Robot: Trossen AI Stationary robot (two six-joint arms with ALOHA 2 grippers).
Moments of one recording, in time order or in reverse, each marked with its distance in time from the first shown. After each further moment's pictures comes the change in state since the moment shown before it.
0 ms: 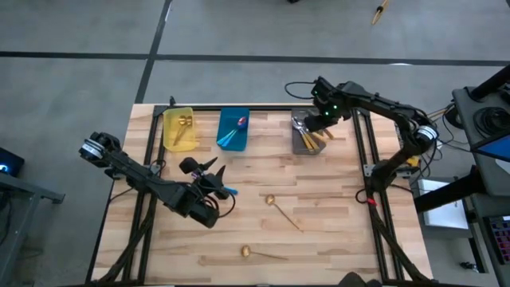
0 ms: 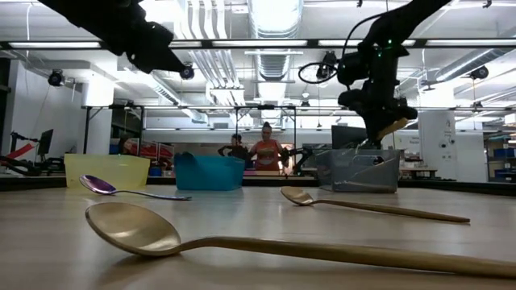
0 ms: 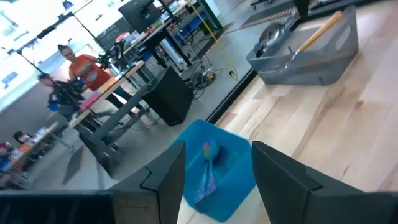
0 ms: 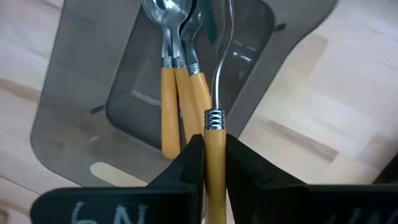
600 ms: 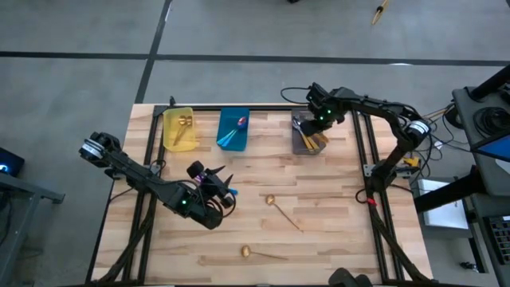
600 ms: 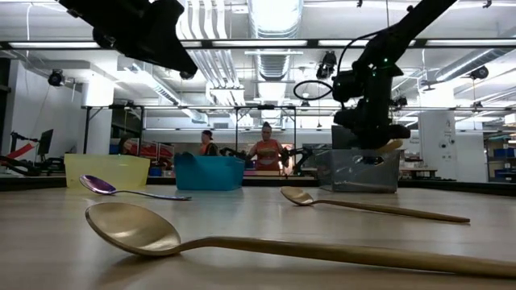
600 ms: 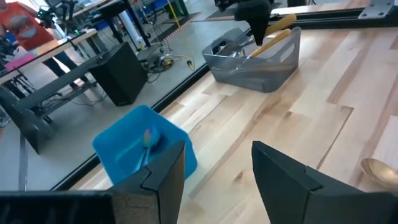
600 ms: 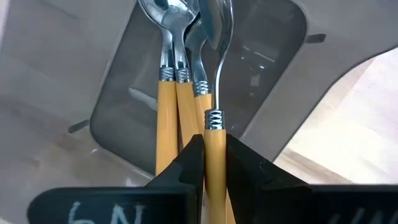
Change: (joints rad) left arm -0.002 0.000 0.000 0.217 0.166 -0.022; right arm 0.005 0.087 -0.075 0.155 -0.018 -0.049
